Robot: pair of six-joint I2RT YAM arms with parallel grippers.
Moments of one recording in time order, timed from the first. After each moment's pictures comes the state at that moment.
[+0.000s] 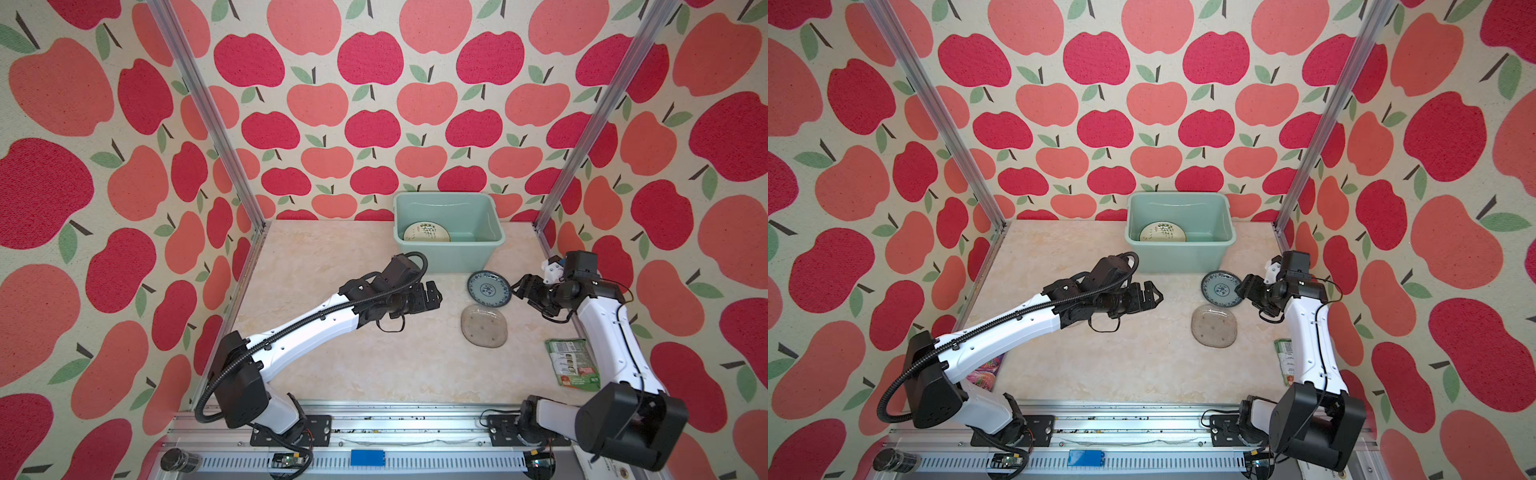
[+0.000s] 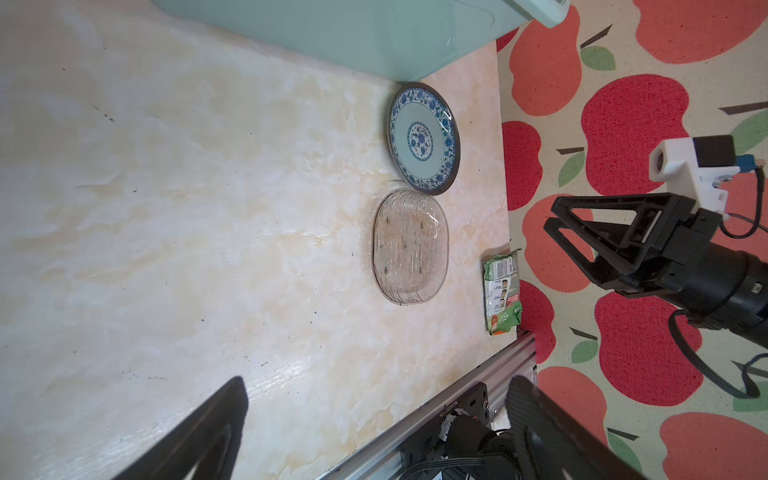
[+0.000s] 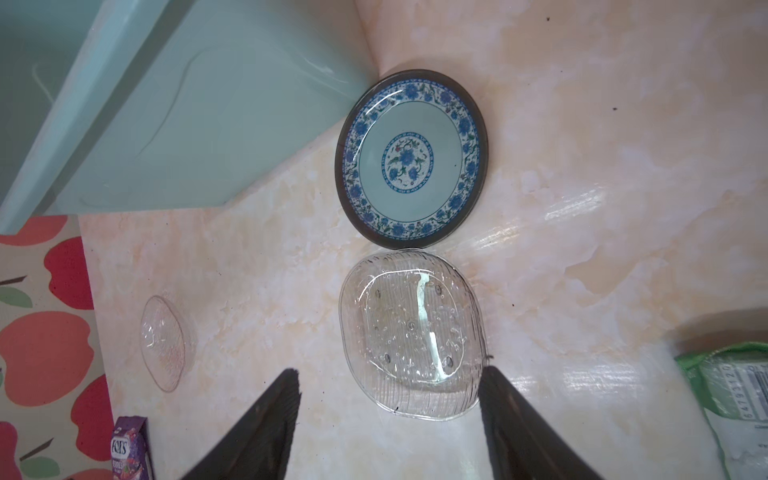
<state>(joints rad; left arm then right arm) -0.90 1.53 1.32 -0.55 0.09 -0.93 -0.18 1.23 1.04 -0.87 -0.40 0.29</state>
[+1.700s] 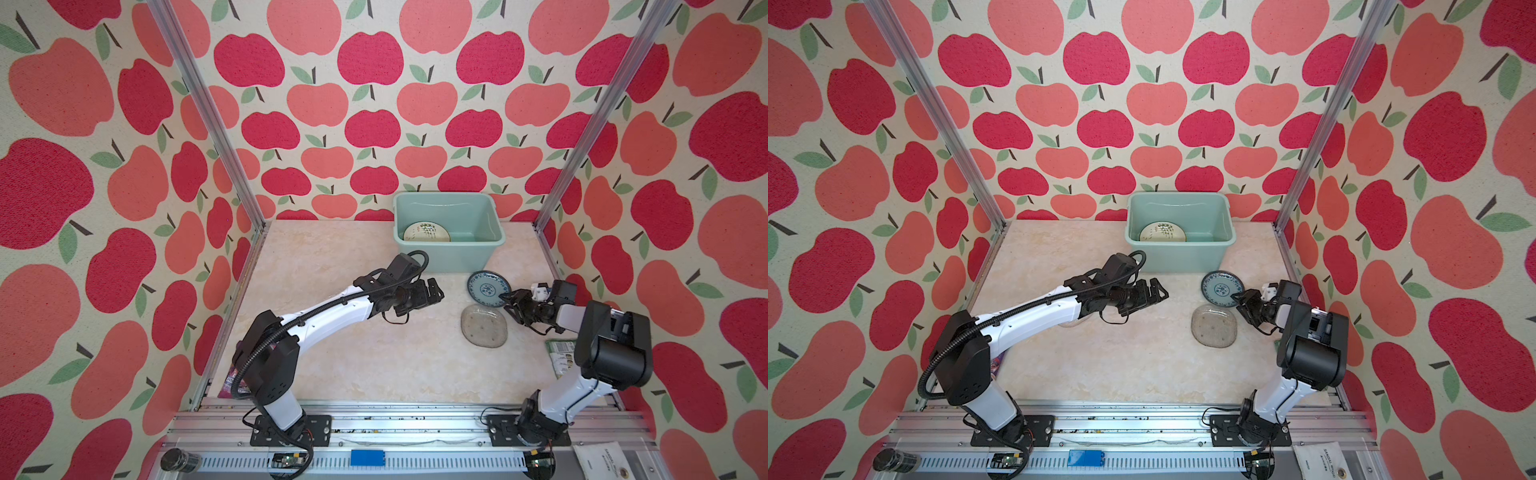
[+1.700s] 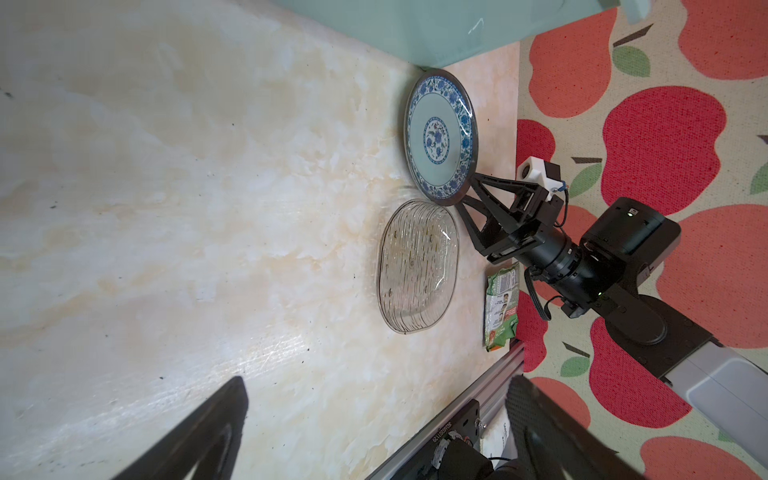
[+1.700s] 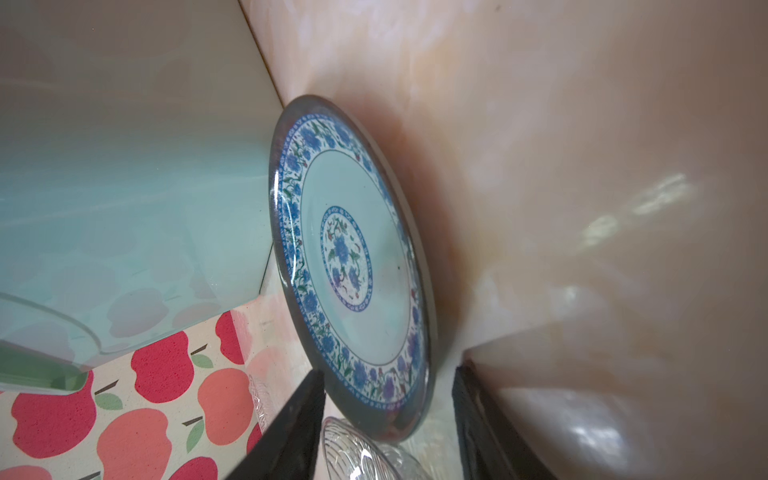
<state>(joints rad) -0.82 1.67 1.28 -0.40 0.23 -0.95 -0.29 1.71 0.71 0.03 -0.75 0.65</state>
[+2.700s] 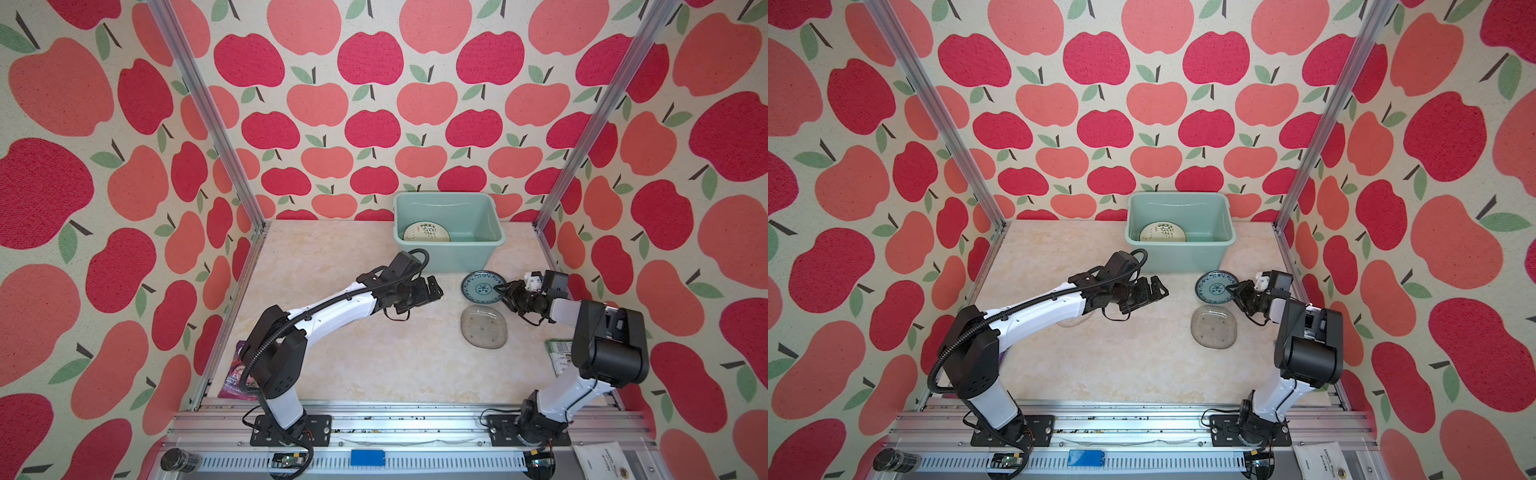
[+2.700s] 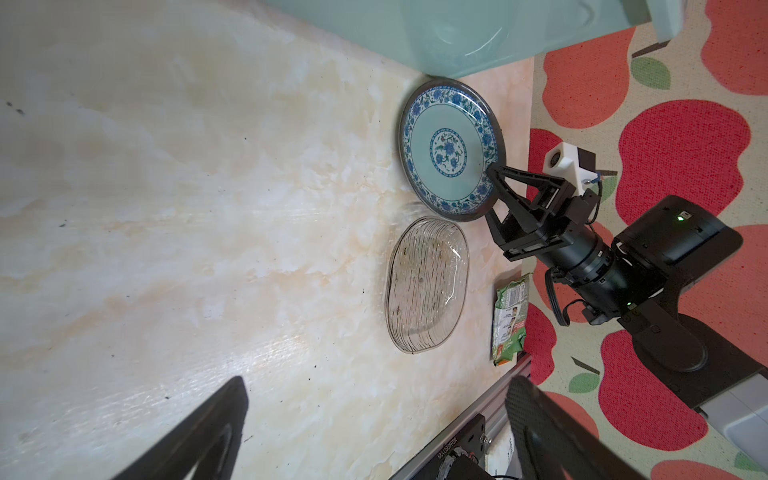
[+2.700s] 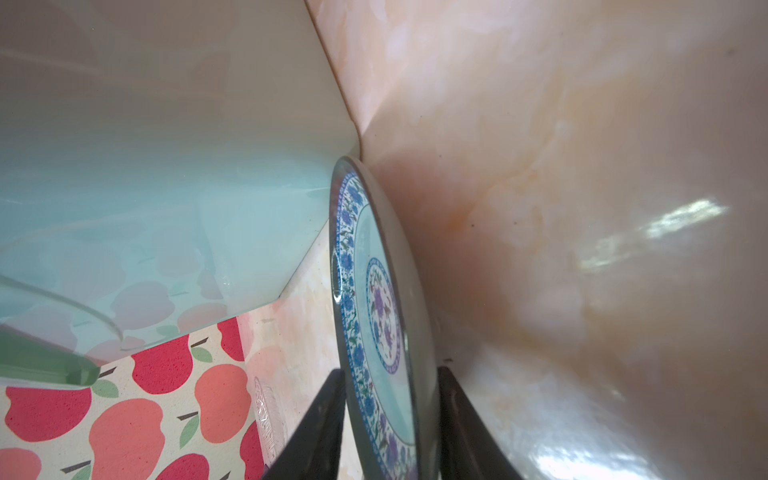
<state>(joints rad) -0.80 1.72 1.32 -0.40 0.23 -0.95 -0.21 1.71 0.76 0.06 -0.71 0.69</state>
